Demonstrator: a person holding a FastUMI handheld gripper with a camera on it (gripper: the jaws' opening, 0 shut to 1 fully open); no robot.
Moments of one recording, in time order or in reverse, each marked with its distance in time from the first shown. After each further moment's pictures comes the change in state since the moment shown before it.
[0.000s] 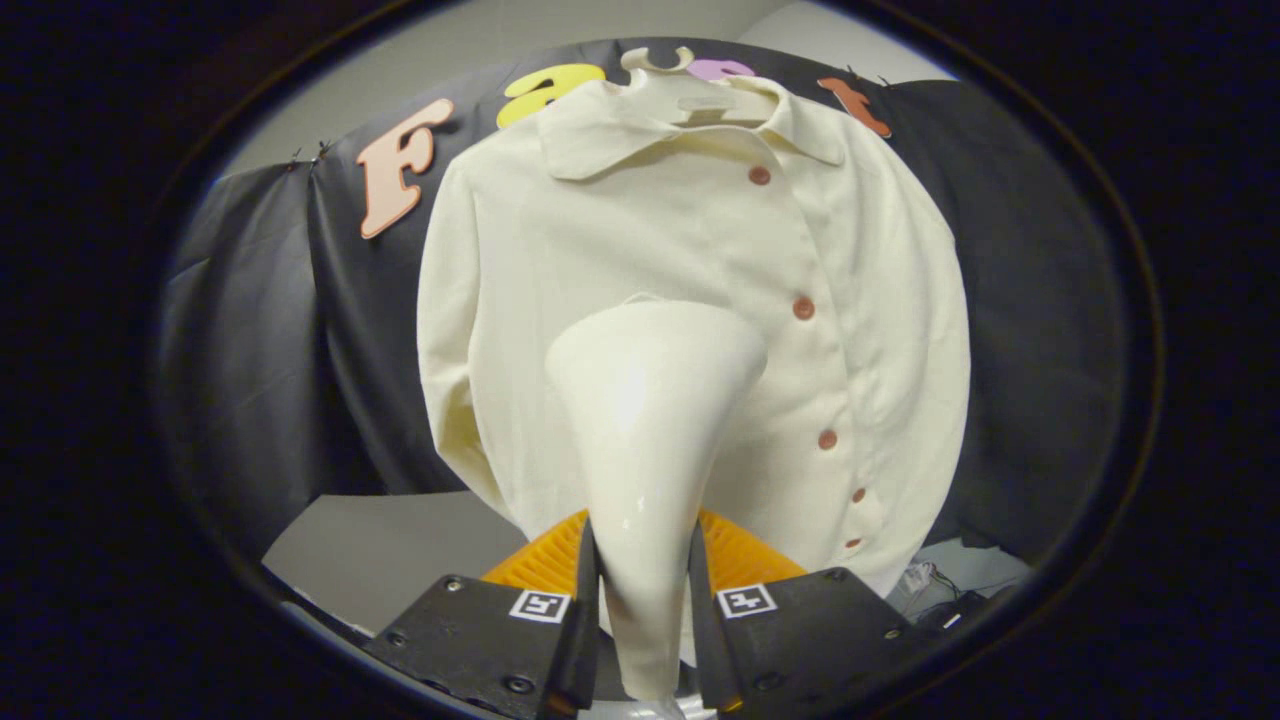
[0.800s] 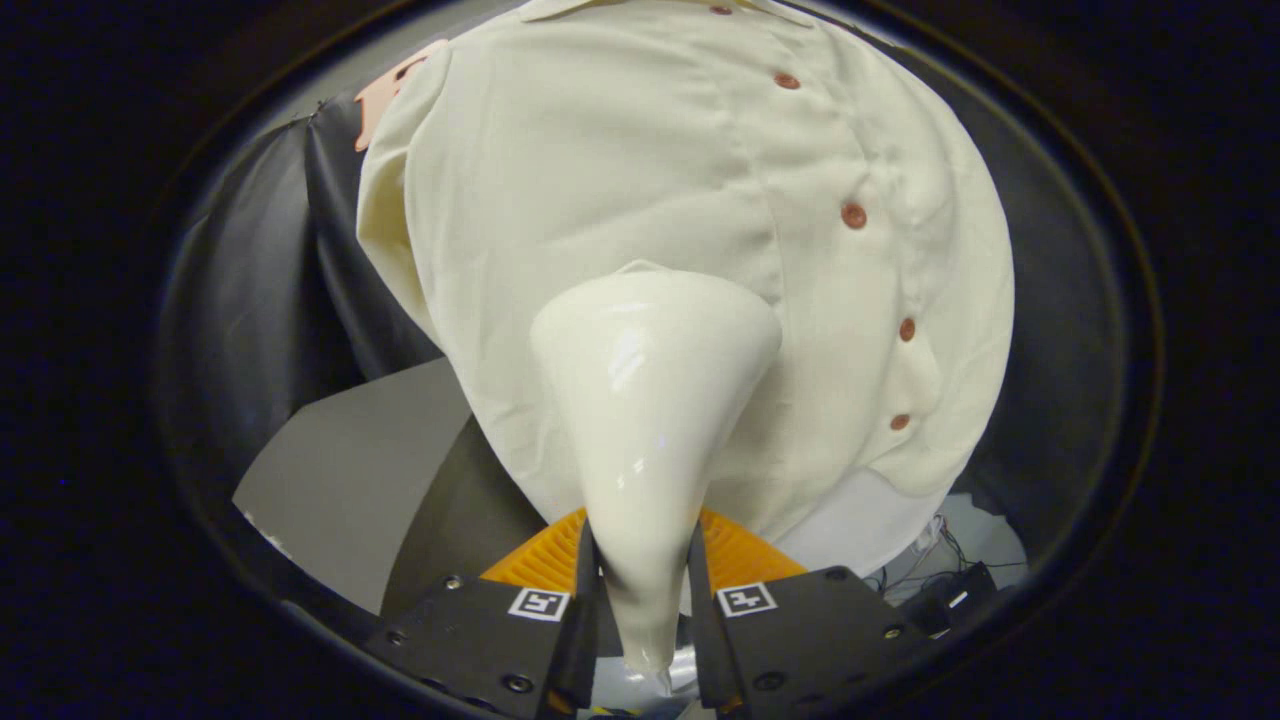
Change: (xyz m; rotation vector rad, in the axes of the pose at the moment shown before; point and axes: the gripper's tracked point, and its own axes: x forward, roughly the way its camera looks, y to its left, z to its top) arm 0.015 -0.011 -0.118 -0.020 0.259 0.041
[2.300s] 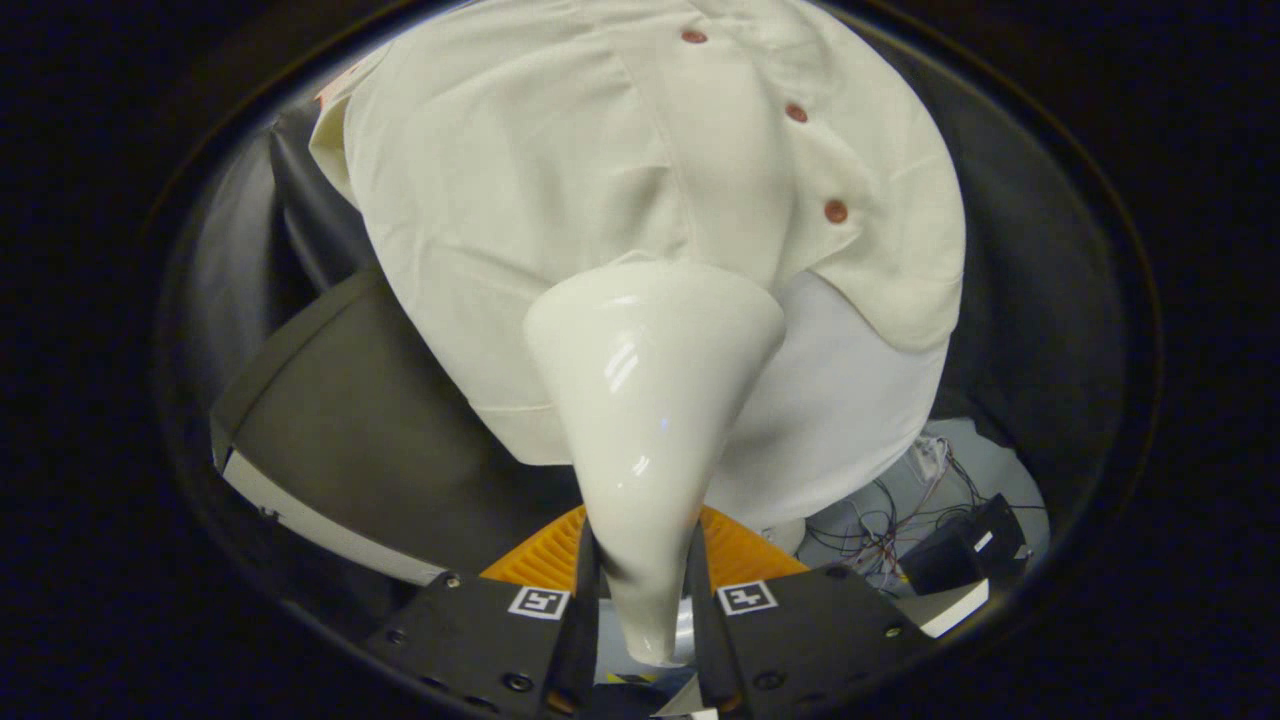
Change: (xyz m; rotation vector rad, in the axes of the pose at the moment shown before) arm -0.003 -0.006 0.003 0.079 0.129 -0.034
